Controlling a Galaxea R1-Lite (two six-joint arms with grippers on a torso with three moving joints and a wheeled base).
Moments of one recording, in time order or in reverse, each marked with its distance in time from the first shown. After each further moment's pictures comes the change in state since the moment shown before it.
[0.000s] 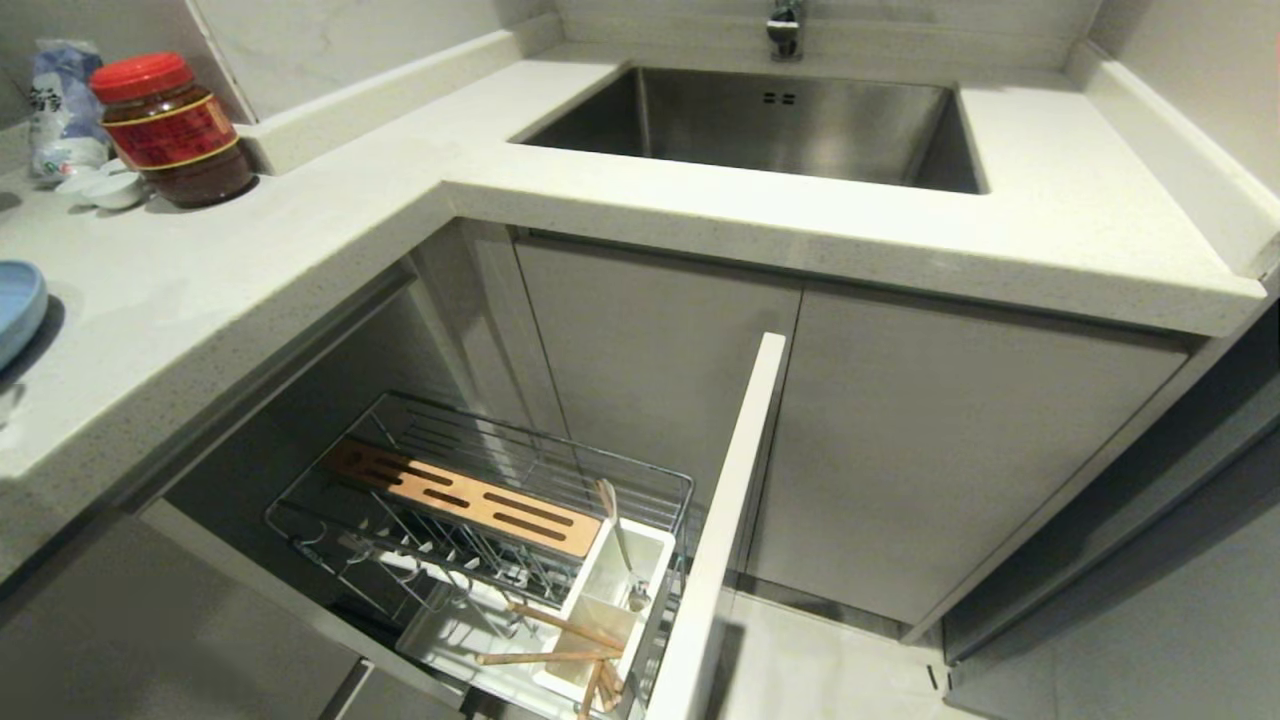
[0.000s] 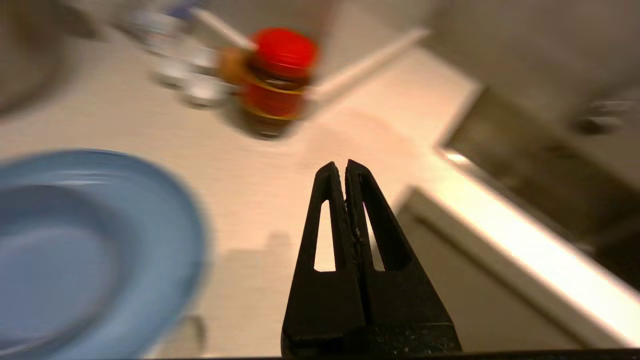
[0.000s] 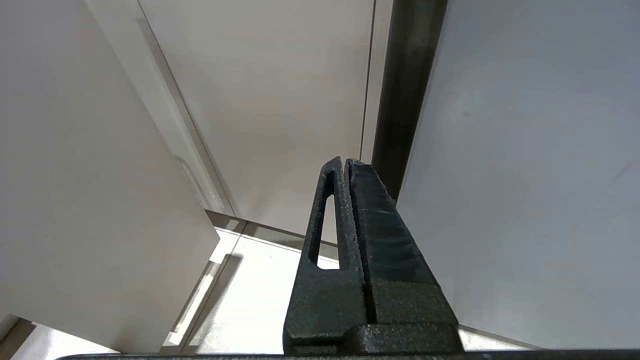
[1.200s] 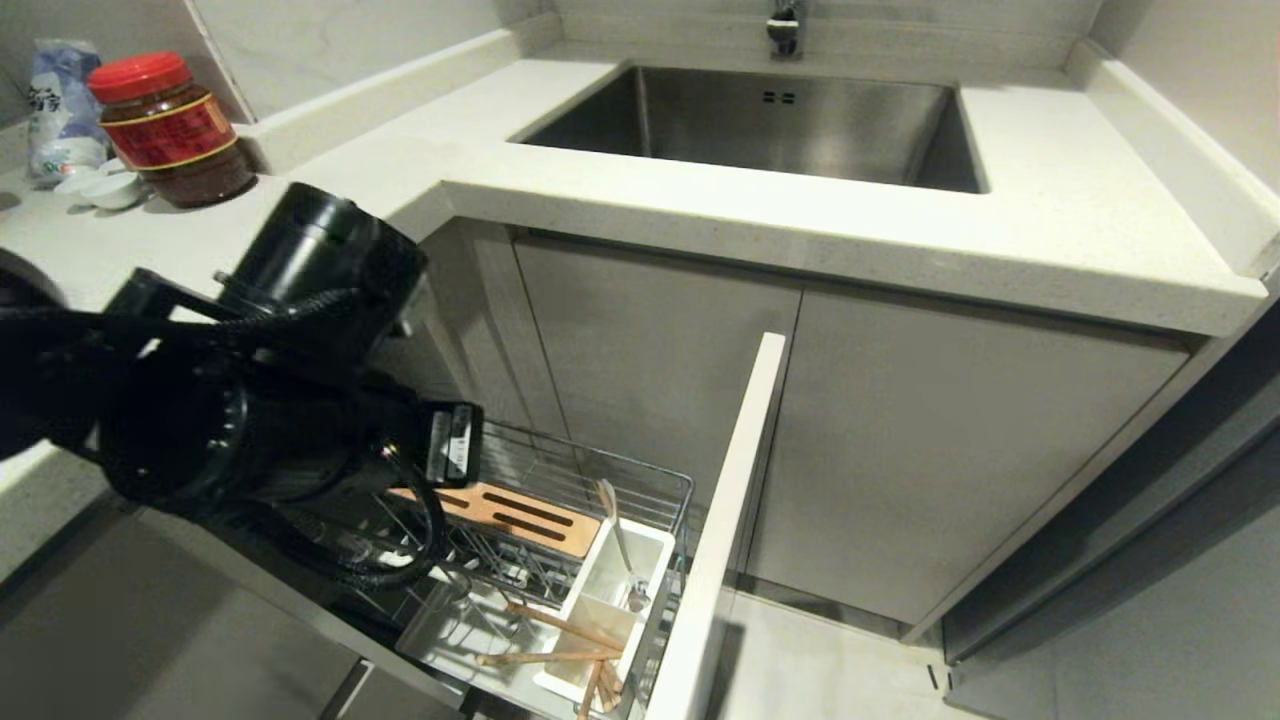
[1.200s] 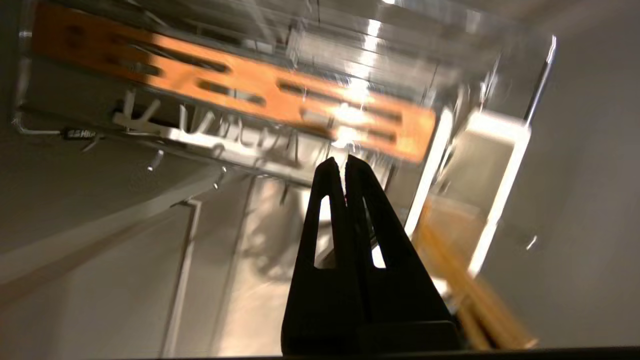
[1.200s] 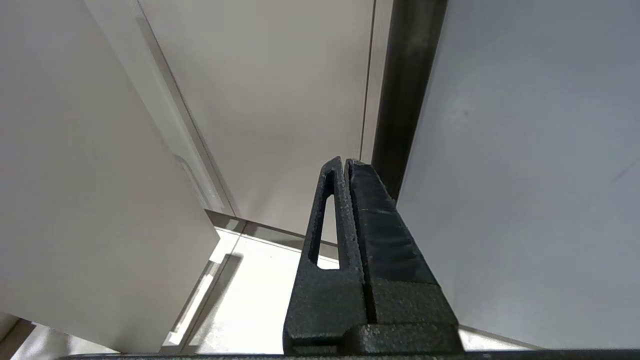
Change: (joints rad) left arm -0.487 0.449 0.339 0.150 0.074 -0.067; right arm 0.000 0.000 0.000 0.000 0.000 0.000
